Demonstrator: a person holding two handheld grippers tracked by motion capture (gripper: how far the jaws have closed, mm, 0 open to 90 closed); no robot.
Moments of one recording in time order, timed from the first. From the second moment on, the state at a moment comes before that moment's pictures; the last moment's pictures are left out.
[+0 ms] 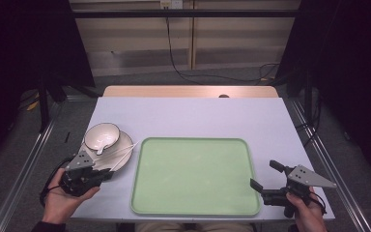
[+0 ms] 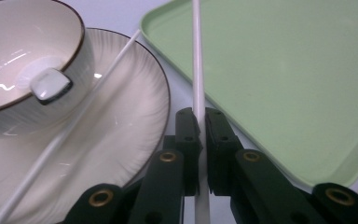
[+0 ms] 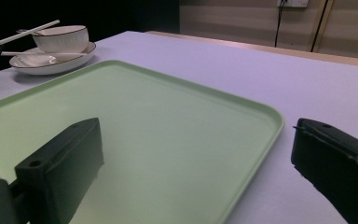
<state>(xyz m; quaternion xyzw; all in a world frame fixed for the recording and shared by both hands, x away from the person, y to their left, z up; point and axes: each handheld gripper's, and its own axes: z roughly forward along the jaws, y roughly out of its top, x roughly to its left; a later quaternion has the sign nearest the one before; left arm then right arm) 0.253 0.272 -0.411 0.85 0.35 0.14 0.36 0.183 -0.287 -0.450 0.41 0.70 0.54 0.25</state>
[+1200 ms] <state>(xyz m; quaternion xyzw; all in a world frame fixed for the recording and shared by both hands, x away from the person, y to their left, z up) 0.256 0.207 -0.421 0.82 0.38 0.11 0.41 0.181 -0.285 -0.447 0.39 0.70 0.54 0.26</state>
